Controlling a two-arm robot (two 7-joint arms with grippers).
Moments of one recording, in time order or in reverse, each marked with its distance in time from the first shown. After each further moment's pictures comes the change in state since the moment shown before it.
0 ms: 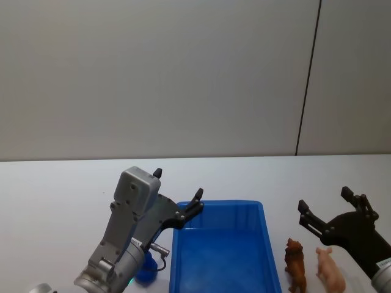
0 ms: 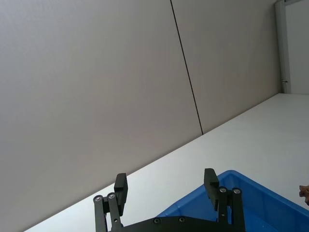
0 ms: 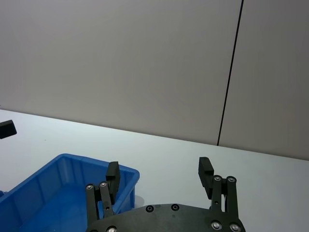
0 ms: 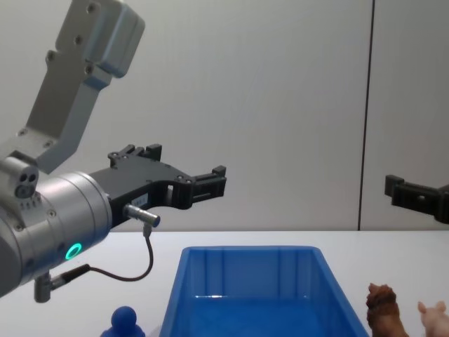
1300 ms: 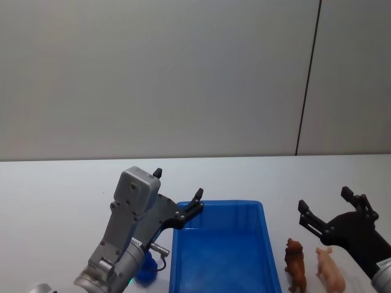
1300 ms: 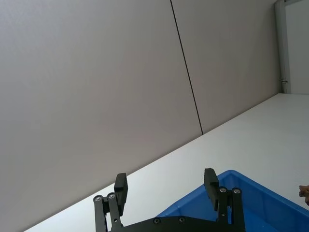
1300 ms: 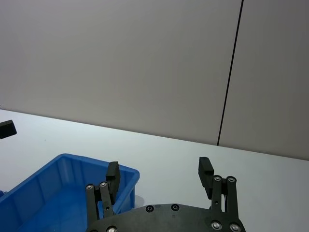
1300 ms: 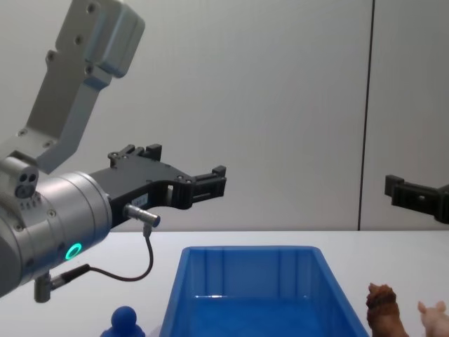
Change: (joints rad) left arm 0.000 0.000 0.000 0.000 0.000 0.000 0.000; right arm 0.000 0.000 0.000 0.000 0.000 0.000 0.000
